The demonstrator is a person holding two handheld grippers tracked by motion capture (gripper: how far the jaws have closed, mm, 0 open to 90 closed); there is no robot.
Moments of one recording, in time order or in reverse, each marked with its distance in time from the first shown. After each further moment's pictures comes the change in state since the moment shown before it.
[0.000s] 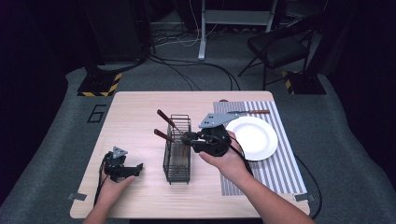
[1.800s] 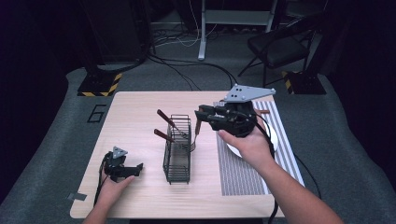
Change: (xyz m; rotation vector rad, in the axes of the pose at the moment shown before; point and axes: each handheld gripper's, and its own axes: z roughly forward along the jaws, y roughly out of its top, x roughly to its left) left arm 0.000 0.000 0.000 0.001 -0.001 -0.001; right arm -0.004 0.061 -0.079 -0.140 -0.061 -0.036
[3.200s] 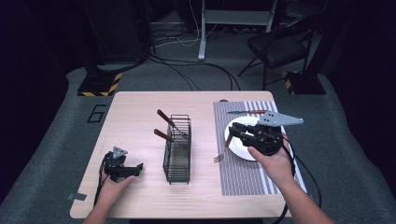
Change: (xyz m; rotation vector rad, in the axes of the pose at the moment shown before) left arm 0.000 0.000 0.000 0.000 0.000 0.000; right arm -0.046 -0.097 -0.036 0.003 -0.144 0.084
